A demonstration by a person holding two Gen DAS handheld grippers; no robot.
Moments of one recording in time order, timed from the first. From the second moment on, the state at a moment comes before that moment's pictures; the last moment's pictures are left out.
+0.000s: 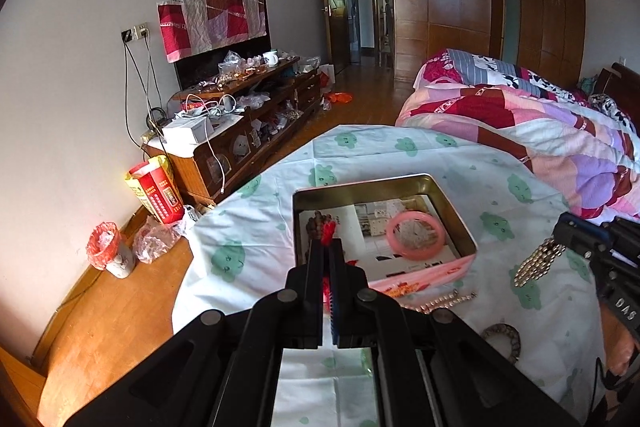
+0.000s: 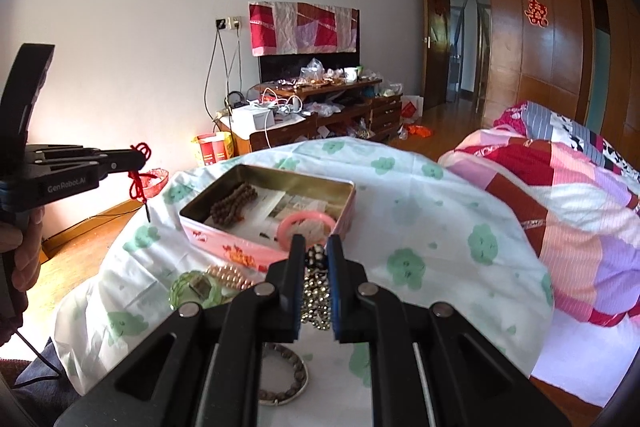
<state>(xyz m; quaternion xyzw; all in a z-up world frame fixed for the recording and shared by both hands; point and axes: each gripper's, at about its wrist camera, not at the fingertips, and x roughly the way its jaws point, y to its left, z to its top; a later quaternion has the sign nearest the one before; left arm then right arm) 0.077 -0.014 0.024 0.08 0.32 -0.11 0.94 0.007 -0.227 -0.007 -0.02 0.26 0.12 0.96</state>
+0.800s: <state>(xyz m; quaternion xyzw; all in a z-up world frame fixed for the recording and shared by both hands) 0.141 -0.033 0.027 0.07 0.33 -0.08 0.94 0.080 -0.205 0.025 -0.05 0.25 0.11 0.96</state>
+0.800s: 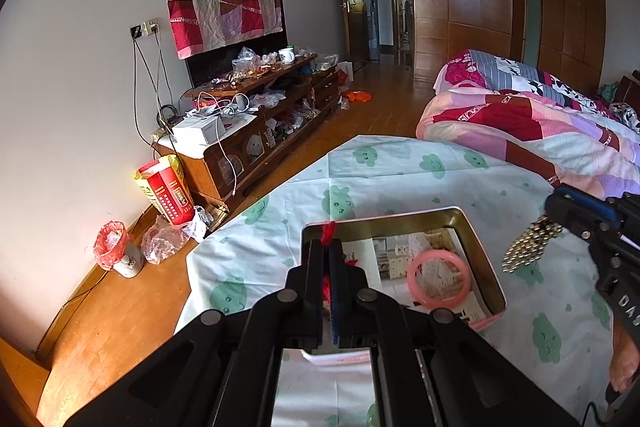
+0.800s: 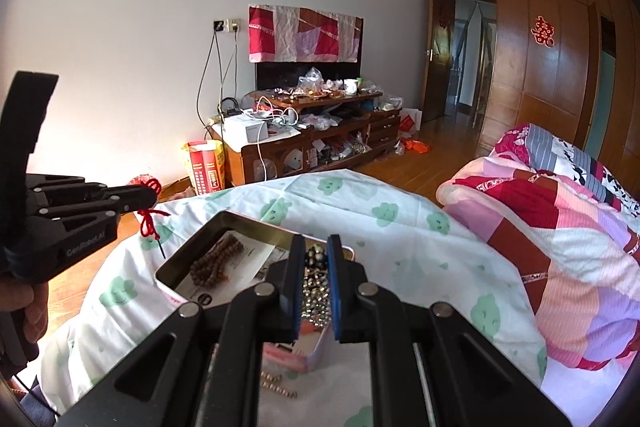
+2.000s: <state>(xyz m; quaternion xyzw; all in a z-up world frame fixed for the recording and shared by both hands) 0.202 -0.036 -0.023 0.06 0.38 -0.06 0.92 0.147 -0.174 -0.020 -0.08 0.32 0.09 0.94</state>
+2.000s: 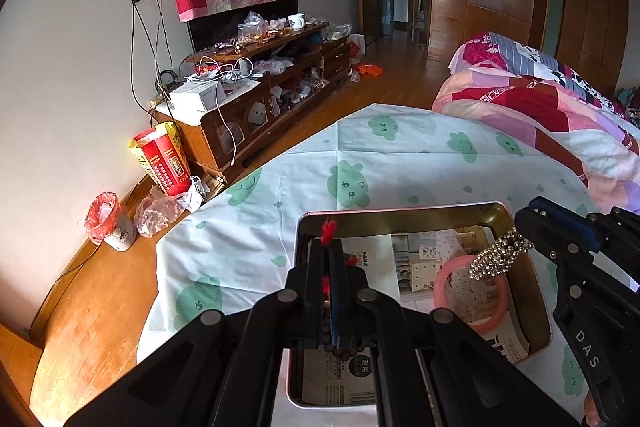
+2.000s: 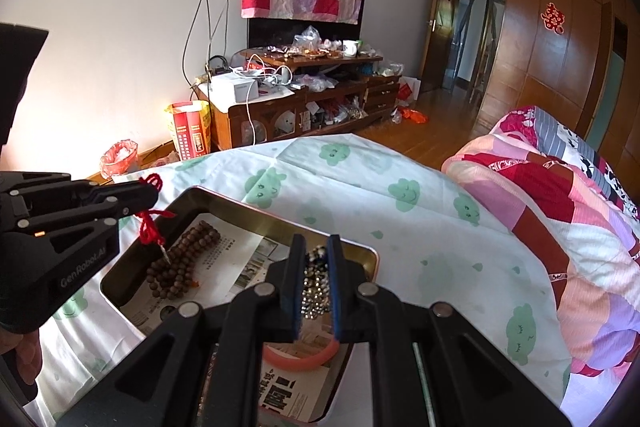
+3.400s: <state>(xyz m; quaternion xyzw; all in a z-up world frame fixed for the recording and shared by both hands) 0.191 -0.037 -0.033 0.08 0.38 -0.03 0.92 0.138 -0.189 -0.047 -0.06 0.34 0.06 0.94</state>
